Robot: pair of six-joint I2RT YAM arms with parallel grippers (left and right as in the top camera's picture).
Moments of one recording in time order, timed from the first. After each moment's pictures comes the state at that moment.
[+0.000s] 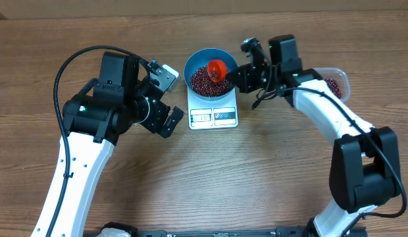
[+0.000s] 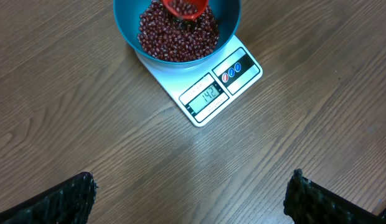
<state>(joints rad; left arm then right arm) -0.24 1.35 1.42 -1.10 0.26 0.32 0.23 1.86 1.31 -0.27 -0.69 0.10</state>
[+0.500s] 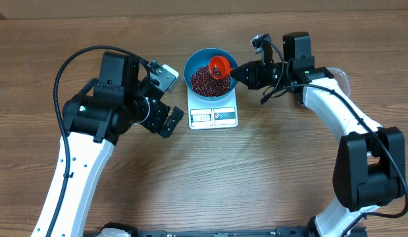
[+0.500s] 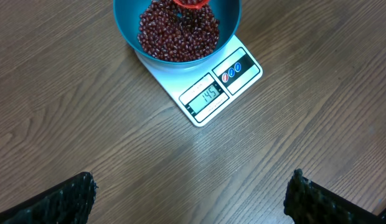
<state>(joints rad) -0.24 1.35 1.42 -1.10 0.26 0.32 0.17 1.86 1.31 -0.25 -0.84 0.12</state>
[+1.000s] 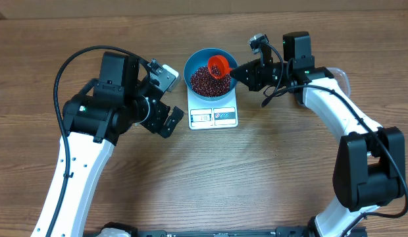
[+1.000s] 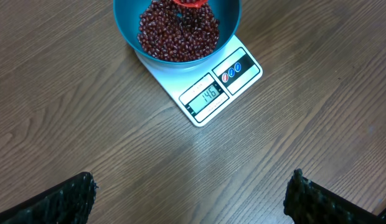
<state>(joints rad) -0.24 1.35 1.42 -1.10 0.26 0.32 0.17 1.86 1.31 -0.25 -0.84 -0.02</state>
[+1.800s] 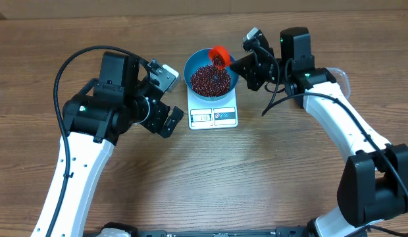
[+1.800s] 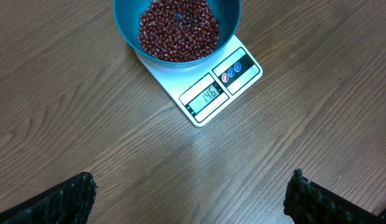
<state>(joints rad) -0.24 1.35 1.42 -1.10 0.26 0.32 0.22 1.76 1.31 -0.25 -0.66 -0.26</state>
